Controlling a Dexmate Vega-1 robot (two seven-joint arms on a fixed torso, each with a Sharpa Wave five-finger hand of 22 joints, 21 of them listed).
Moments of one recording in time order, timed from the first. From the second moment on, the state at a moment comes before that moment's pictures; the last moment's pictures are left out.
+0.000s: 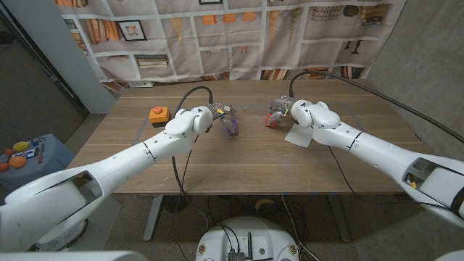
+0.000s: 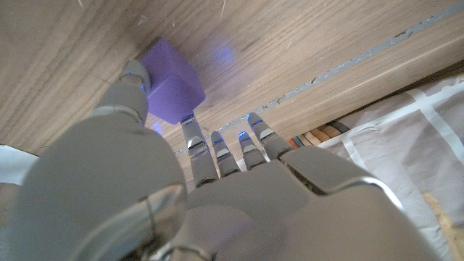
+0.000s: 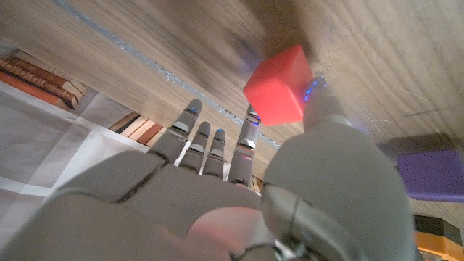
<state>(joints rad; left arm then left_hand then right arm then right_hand) 0.49 0.67 0.92 -1.77 0.72 0.49 -0.36 0.88 -0.03 0.37 -0.17 0.21 0.73 -0.12 0.48 0.23 0.20 -0.14 0.19 0.17 0.07 -0.04 0.18 0.16 0.19 -0.04 0.19 0.17 -0.41 -0.66 -0.94 -1.55 -0.75 -0.34 0.34 0.95 -0.06 0.34 -0.16 0.19 0.68 -0.11 0.76 0.34 0.20 -0.02 0.21 0.20 0.10 0.01 0.32 0.31 0.39 0.00 0.20 0.17</state>
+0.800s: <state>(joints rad) 0.47 0.67 0.93 -1.77 0.74 0.50 -0.43 0.86 -0.01 0.35 -0.16 0.21 0.72 -0.12 0.45 0.23 0.13 -0.12 0.18 0.18 0.05 -0.04 0.17 0.16 0.16 -0.04 0.19 0.17 -0.40 -0.64 -0.96 -1.54 -0.75 -0.37 0.36 0.93 -0.03 0.29 -0.14 0.20 0.55 -0.09 0.70 0.32 0.13 0.01 0.19 0.20 0.08 0.03 0.30 0.31 0.37 0.03 0.19 0.17</state>
